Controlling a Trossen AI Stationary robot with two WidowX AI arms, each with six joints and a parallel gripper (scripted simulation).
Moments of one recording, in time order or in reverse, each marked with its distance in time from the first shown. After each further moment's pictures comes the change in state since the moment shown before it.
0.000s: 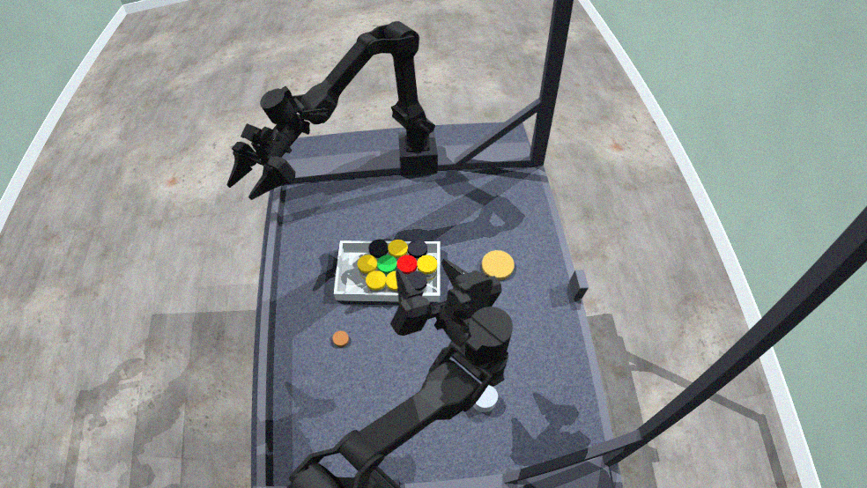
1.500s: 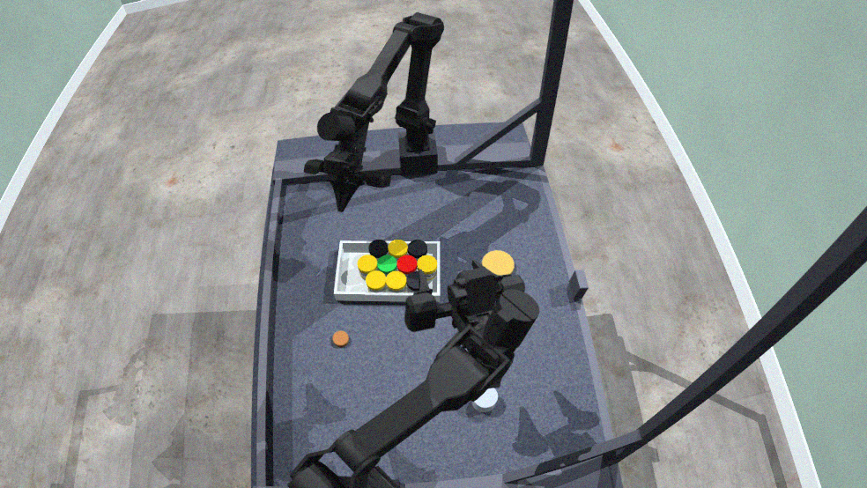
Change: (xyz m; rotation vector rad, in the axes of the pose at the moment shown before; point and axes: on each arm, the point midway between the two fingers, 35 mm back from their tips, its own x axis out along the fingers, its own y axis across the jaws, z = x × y) left arm -0.014 -0.034 0.005 -0.235 0.122 -0.253; right arm -0.102 0.126 -0.144 -0.349 0.619 0.199
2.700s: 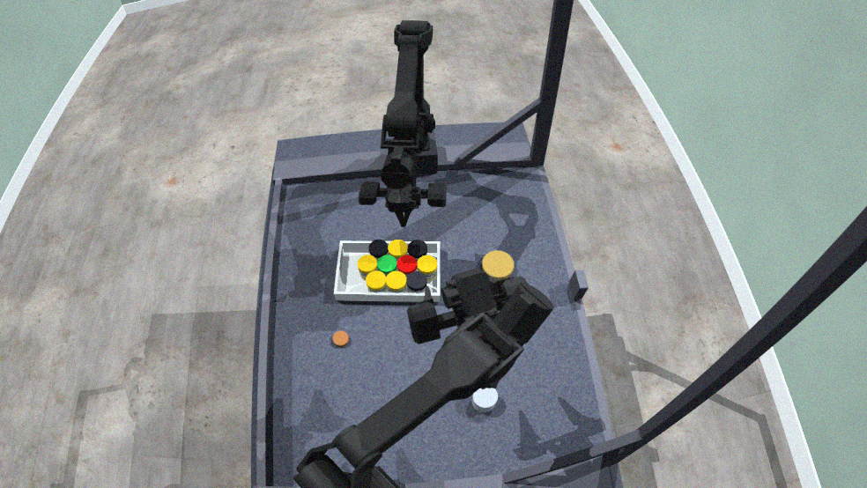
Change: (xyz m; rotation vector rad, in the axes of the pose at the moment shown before) left arm -0.016 -0.006 -0.012 -0.152 0.225 -0.060; right arm 0.020 0.124 -0.063 -0.225 0.418 0.113
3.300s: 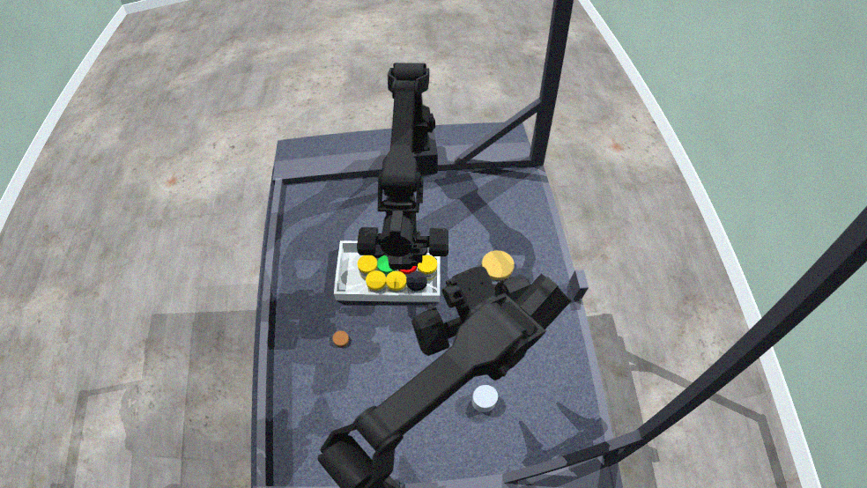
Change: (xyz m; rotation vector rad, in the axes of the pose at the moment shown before) left arm -0.015 0.001 -0.011 -0.063 0.225 0.099; right arm 0.053 0.008 0.086 -0.028 0.221 0.006
